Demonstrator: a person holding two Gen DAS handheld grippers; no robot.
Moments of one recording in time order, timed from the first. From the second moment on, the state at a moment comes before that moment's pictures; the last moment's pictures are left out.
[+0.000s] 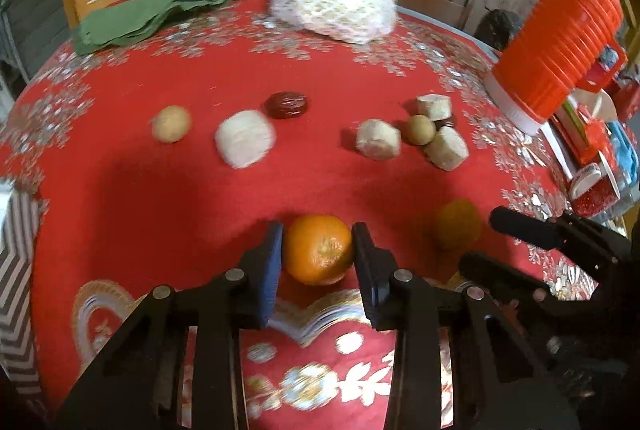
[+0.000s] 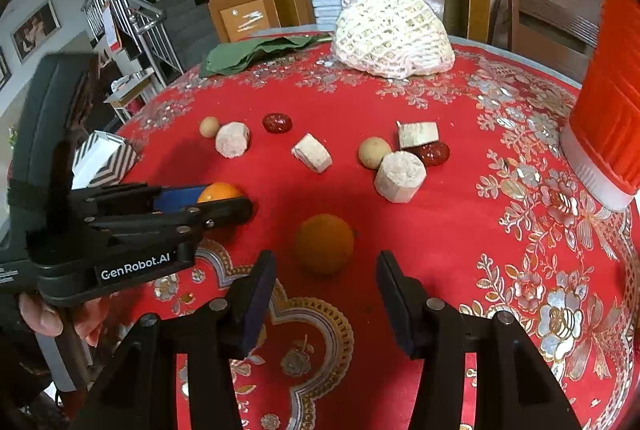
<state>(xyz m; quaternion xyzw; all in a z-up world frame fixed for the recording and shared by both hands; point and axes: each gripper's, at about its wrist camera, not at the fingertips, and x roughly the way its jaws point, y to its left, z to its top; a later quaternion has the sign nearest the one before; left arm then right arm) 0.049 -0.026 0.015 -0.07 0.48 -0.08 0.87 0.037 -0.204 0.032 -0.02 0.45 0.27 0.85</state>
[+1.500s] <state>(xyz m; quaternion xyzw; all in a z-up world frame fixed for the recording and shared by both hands) 0.024 0.068 0.022 -0.13 0.46 0.03 0.87 0.129 -0.174 0.060 -0.08 0.46 0.29 0.84</state>
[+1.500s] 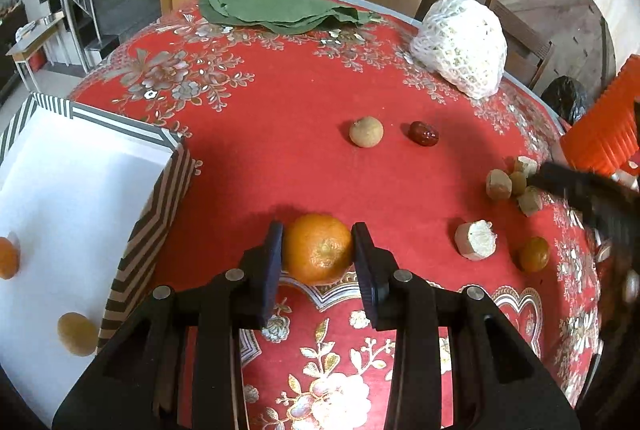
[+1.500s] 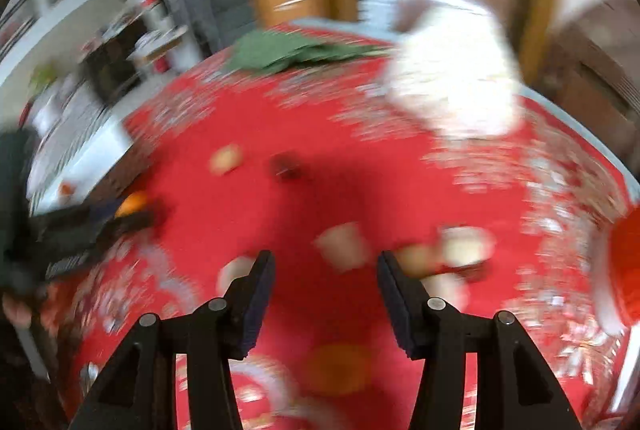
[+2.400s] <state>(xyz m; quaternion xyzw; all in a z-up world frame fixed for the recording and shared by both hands) 0.014 0.055 0.020 -0.13 0.48 0.01 0.87 0.062 -0.143 0.041 -0.05 0.47 0.32 0.82</state>
